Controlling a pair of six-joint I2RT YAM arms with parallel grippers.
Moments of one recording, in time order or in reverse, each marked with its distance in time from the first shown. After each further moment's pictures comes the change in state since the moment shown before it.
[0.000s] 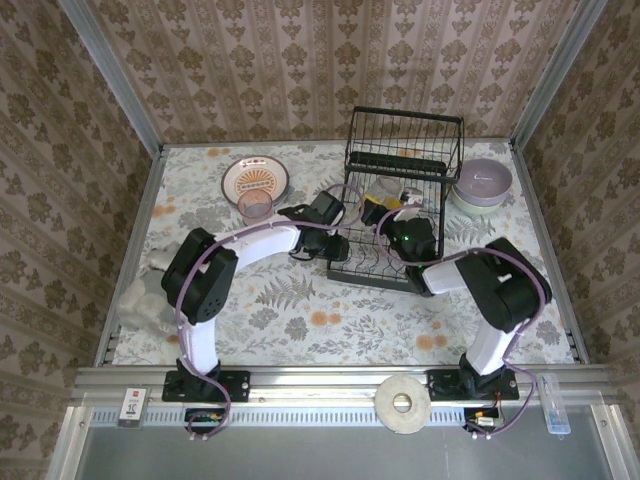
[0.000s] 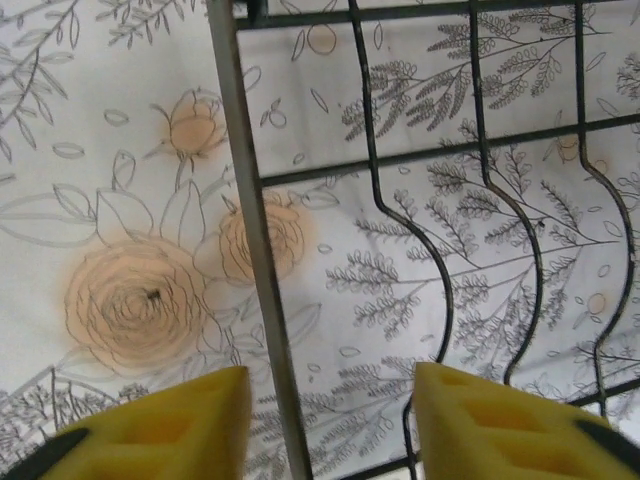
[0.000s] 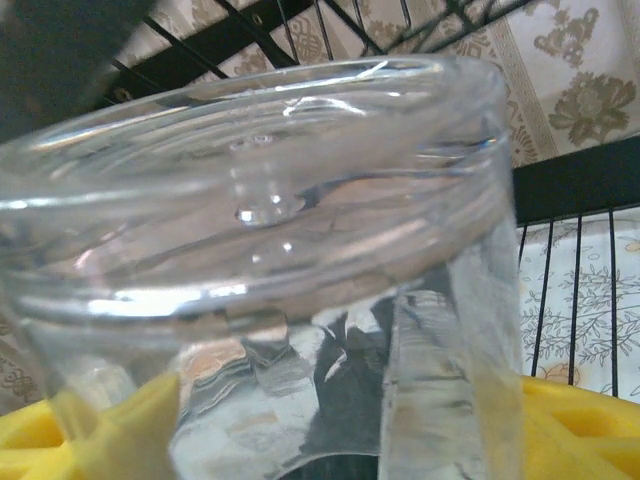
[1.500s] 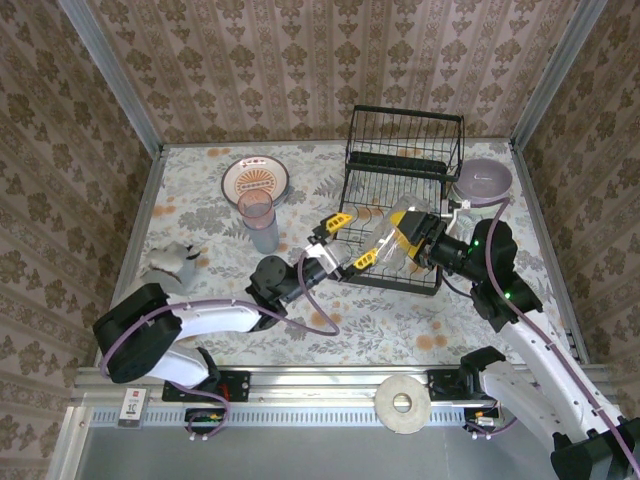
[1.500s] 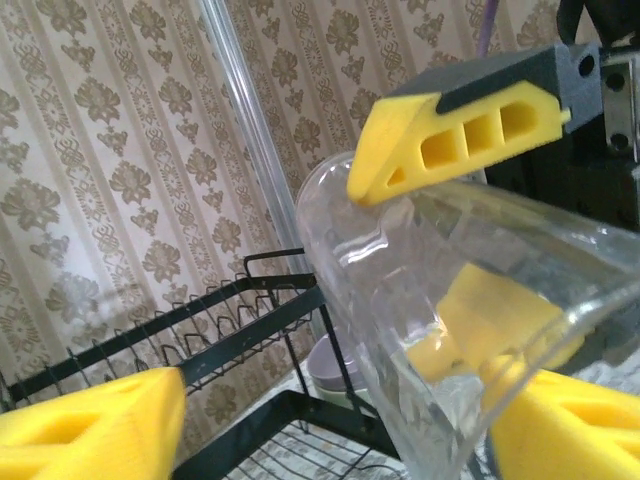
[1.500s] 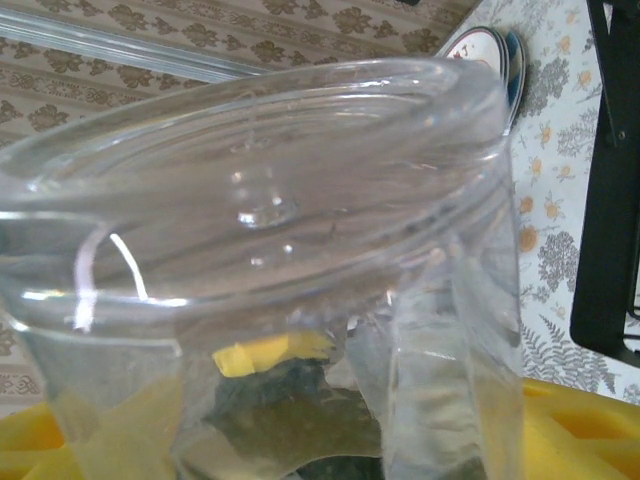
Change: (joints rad) left arm -0.276 -0.469 -0.732 1.693 -0.059 0.750; right arm -0.131 -0.961 0.115 -1.214 -0.645 0.661
